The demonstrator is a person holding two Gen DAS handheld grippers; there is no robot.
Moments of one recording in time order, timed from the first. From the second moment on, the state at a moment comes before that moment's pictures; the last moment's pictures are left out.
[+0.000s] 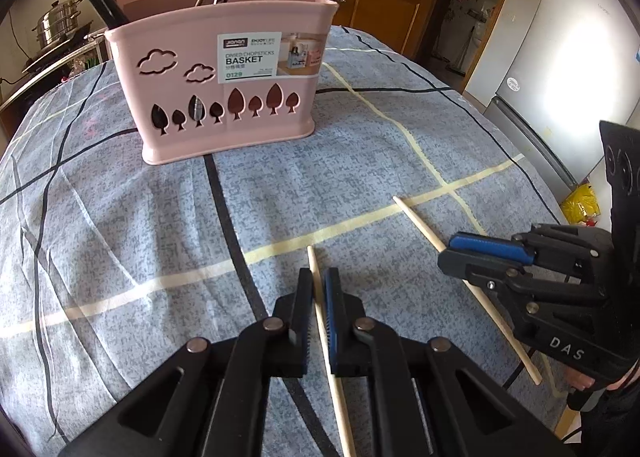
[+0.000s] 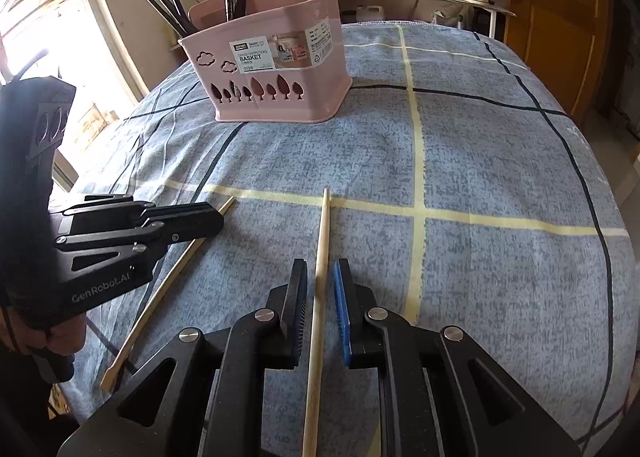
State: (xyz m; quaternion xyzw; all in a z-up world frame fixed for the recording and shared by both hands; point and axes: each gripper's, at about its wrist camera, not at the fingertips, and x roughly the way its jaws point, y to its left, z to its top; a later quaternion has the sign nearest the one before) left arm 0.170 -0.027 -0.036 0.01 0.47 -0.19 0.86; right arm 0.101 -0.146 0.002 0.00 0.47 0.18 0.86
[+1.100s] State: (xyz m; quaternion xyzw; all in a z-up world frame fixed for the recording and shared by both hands) left arm 0.169 -0.021 0.051 0.03 0.38 -0.20 0.90; right arm 0.123 -0.141 0.087 -0.01 0.39 0.21 0.90
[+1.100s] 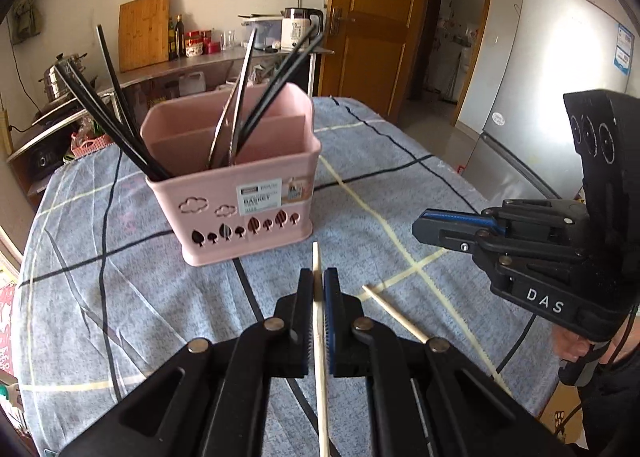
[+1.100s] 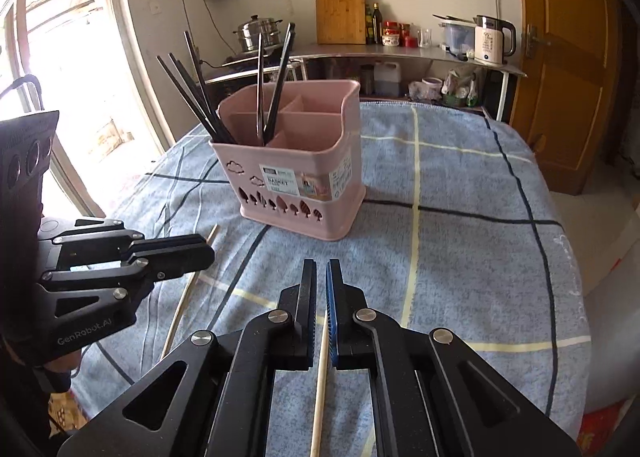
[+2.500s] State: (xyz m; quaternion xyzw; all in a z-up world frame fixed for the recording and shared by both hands) left arm 0.203 -0.031 -0.032 0.02 0.50 -0.16 0.85; right arm 0.137 -0.110 0.026 -0.07 0.46 0.22 0.85
